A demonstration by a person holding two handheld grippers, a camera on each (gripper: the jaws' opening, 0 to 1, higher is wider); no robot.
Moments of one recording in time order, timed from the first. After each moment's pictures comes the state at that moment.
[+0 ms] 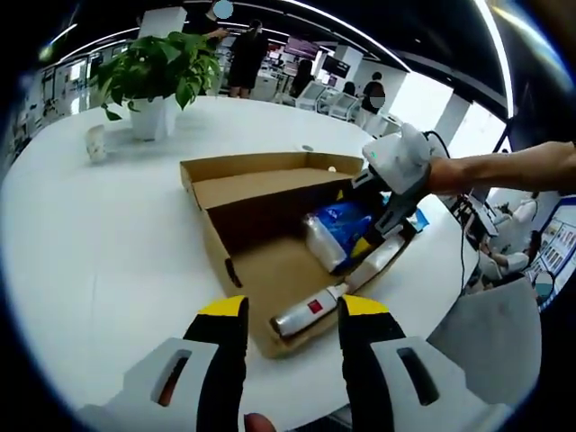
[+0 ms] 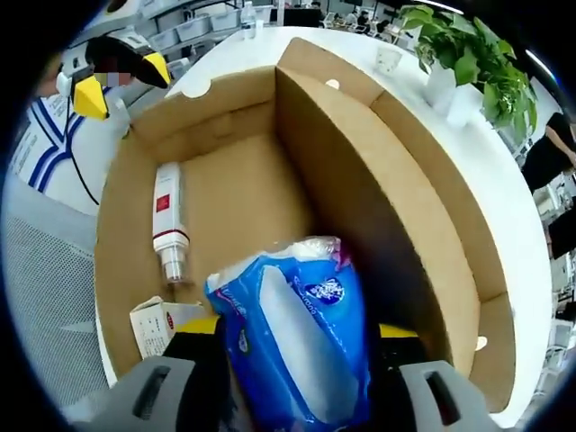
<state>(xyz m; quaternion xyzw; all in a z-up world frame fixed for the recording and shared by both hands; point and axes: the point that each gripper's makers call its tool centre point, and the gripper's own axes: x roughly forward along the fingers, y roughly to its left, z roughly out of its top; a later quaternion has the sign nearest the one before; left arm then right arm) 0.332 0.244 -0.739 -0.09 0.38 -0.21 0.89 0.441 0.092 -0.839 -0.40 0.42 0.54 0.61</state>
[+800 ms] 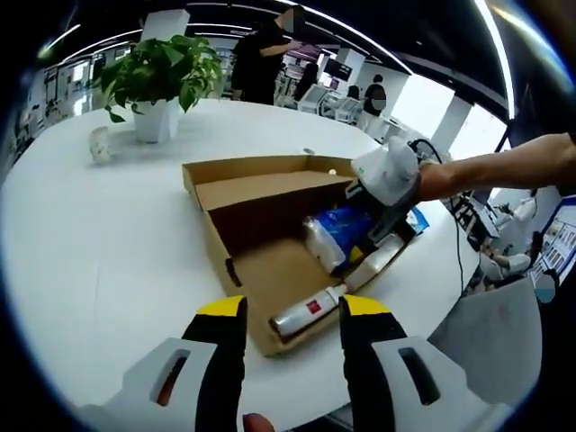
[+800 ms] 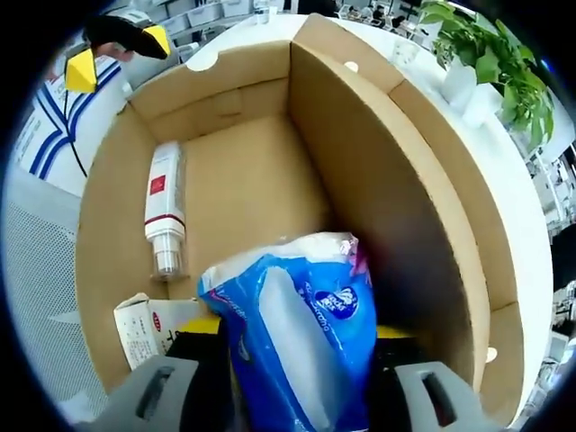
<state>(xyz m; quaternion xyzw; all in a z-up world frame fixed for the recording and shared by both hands) 0.331 0.238 -0.733 -0.09 0.38 -0.21 0.90 0.447 0.091 -0.860 -0.43 0.42 0.54 0.59</state>
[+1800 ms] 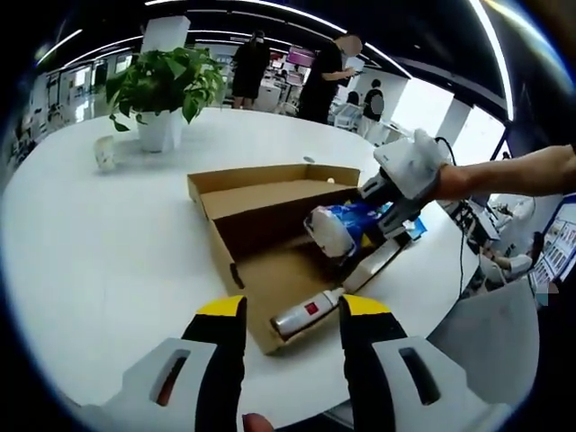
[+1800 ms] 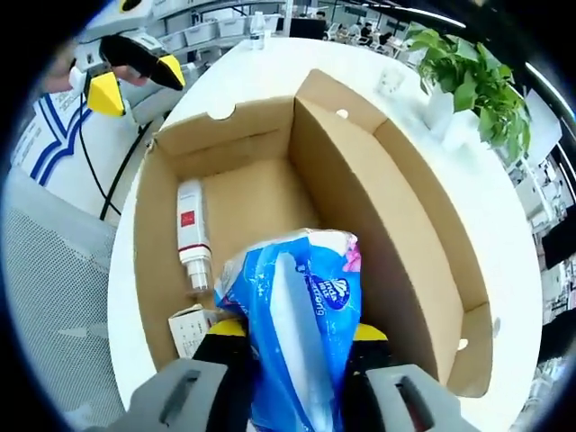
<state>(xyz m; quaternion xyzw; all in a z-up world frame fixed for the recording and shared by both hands) 0.326 0.245 -0.719 -0.09 0.36 -0.20 0.91 0.433 0.096 -0.809 -0.40 0.38 0.55 0.63</state>
